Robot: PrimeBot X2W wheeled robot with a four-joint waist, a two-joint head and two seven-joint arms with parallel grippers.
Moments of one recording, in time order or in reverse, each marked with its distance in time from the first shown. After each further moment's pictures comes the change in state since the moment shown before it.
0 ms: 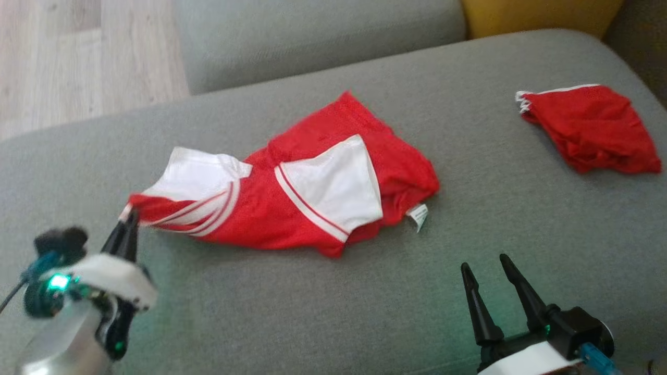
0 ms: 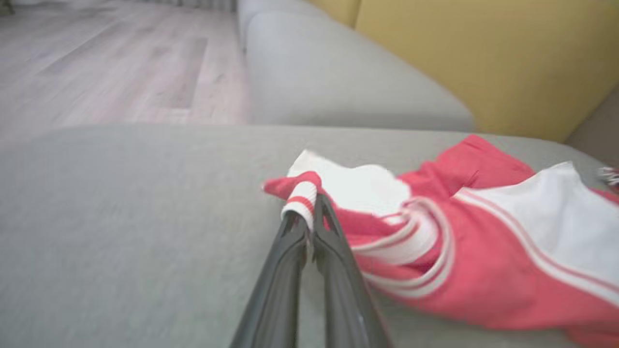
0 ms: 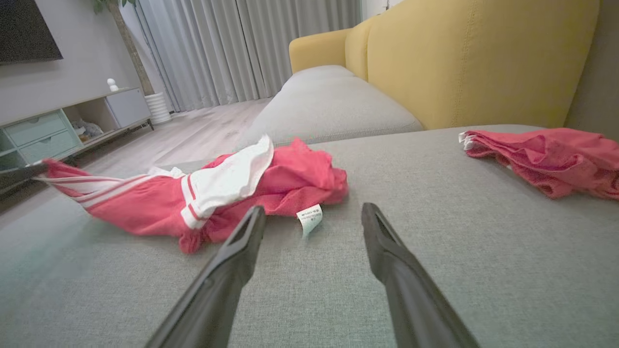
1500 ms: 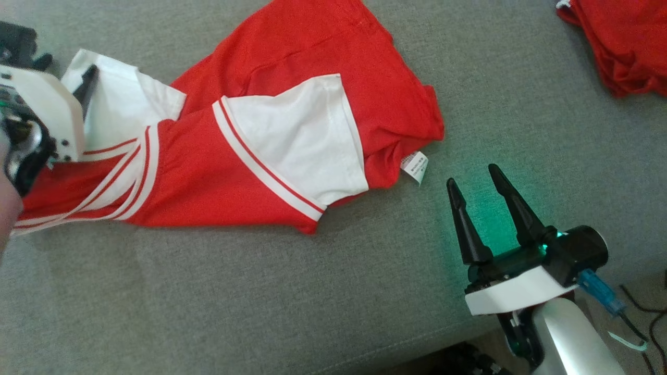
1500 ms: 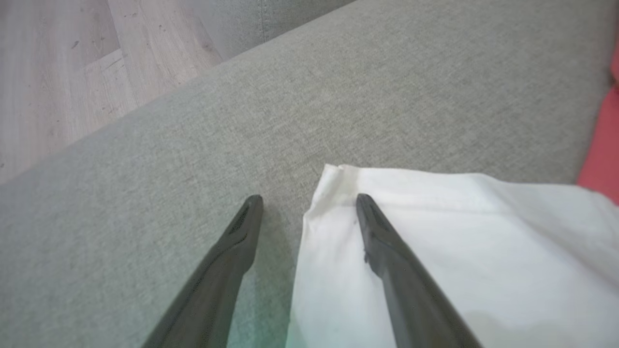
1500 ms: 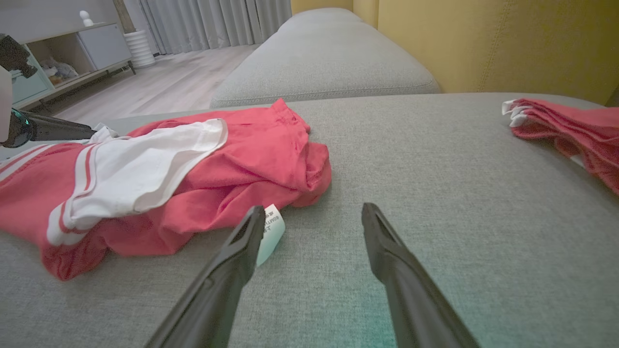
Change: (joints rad) left arm -0.538 0.147 -0.168 0.044 0.216 -0.020 0.492; right arm -0.249 -0.030 0.058 -0.029 0.008 0.000 0.000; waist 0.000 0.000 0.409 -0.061
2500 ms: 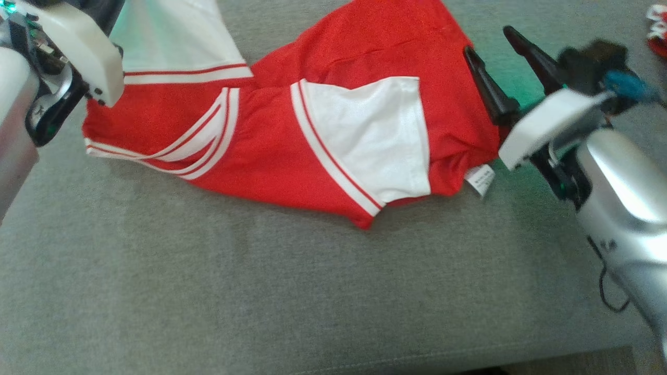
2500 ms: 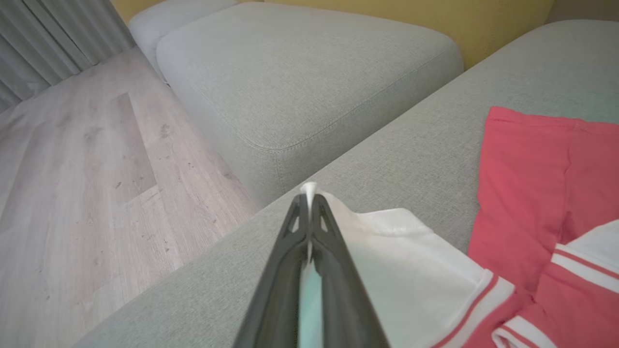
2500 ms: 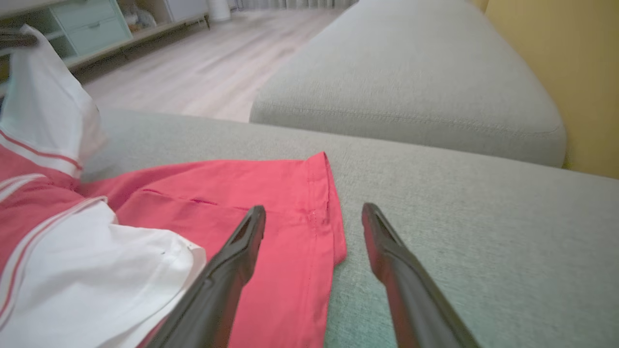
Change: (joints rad) left arm -0.191 0.048 -0.228 -0.265 -0.065 0.000 -0.210; right arm -0.641 -0.282 0.360 0.380 0.412 0.000 0.171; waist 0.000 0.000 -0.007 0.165
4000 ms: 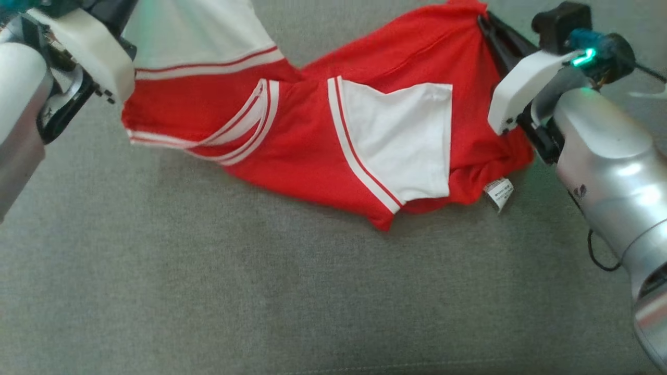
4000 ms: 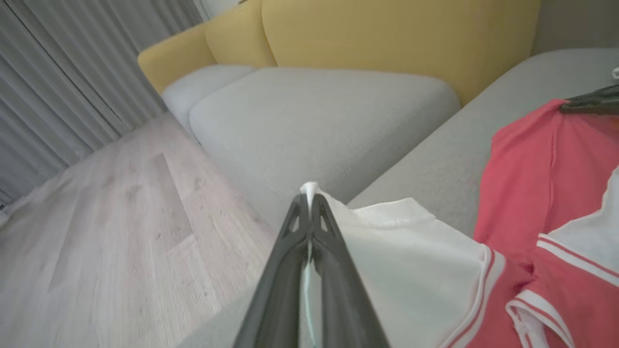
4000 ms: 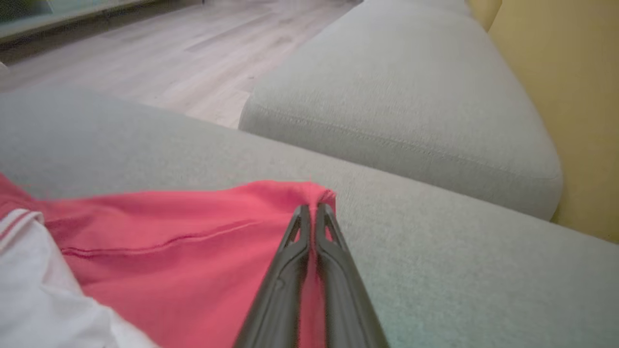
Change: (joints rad) left arm -0.051 0.000 -0.104 -0.021 0.011 0.000 -0.134; right arm -0.352 0.143 0.344 0.620 0.115 0.000 -0.144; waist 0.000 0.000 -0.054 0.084
